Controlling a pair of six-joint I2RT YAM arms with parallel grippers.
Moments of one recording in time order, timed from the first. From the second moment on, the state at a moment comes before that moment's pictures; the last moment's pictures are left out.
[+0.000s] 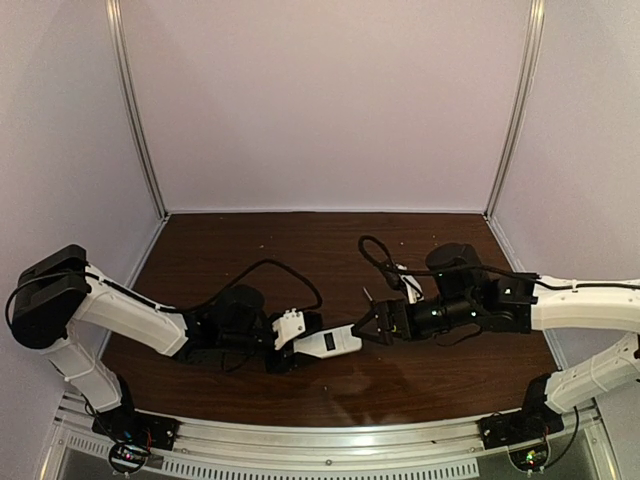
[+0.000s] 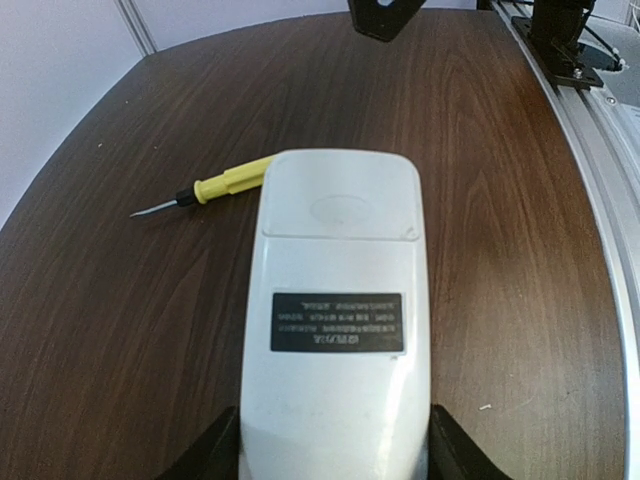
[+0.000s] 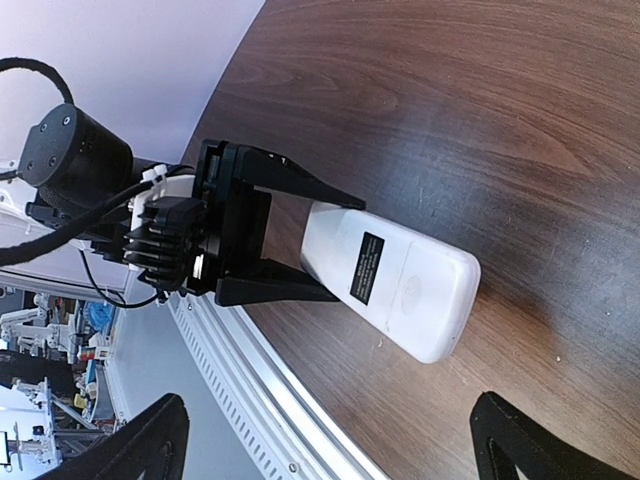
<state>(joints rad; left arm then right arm) -1.02 1.60 0.59 0.47 0.23 0.34 0.96 1.20 0.76 -0.19 -0.32 0.73</state>
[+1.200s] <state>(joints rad) -1.02 1.49 0.52 0.52 0.32 0.35 1.01 1.39 0.79 -0.12 -0.20 0.78</state>
